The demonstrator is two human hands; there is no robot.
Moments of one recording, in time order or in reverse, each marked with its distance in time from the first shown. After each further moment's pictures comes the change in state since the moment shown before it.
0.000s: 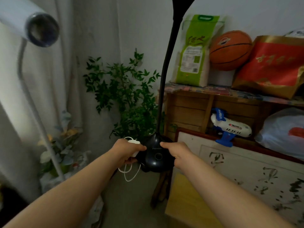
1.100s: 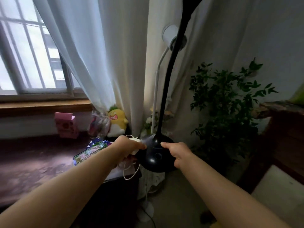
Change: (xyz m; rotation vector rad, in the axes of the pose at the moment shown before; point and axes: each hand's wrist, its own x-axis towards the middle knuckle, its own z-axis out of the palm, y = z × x) left_hand -0.238 -0.109 -0.067 -0.180 0.708 -0.151; right_hand -0.146 0.063 0.064 -0.334 -0.759 -0.022
